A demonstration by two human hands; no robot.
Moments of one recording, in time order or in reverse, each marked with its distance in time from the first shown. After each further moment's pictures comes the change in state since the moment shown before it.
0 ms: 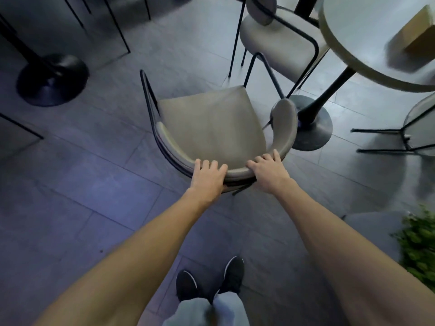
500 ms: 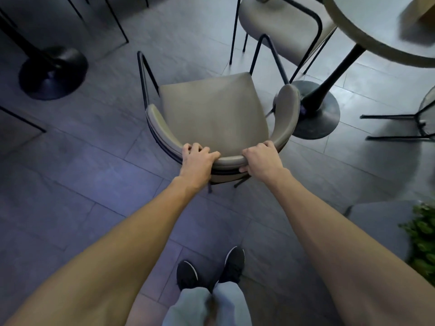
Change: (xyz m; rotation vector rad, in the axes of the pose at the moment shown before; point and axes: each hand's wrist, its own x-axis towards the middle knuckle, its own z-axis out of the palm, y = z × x) left_hand 0.011 0.003 0.012 -0.046 0.128 -0.016; right_hand 0.002 0.005 0.015 0.120 0.183 0.027
